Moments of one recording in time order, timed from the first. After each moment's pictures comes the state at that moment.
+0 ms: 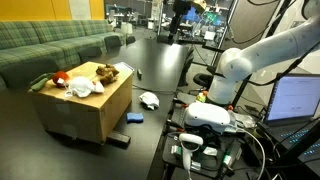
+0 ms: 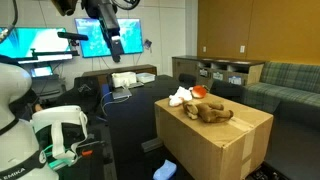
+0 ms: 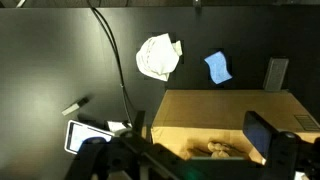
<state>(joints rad) -0.07 -0.95 0.02 -2.62 -0.22 1.85 -0.04</state>
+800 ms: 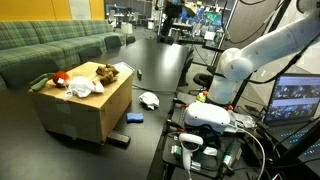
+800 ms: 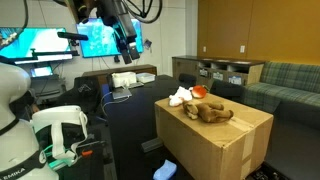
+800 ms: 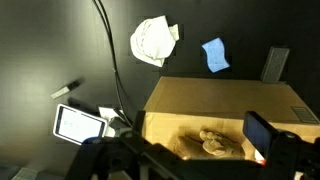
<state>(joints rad) -0.04 -0.84 0.03 -2.62 -0.22 1.99 -0.04</state>
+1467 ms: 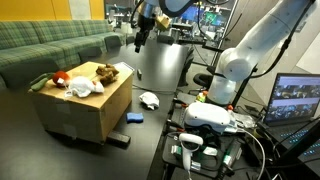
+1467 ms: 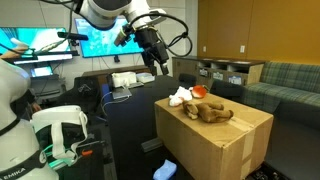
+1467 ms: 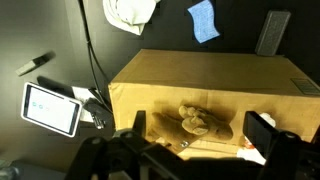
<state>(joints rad) -0.03 -0.46 0.12 -2.52 -0.23 2.28 0.09</state>
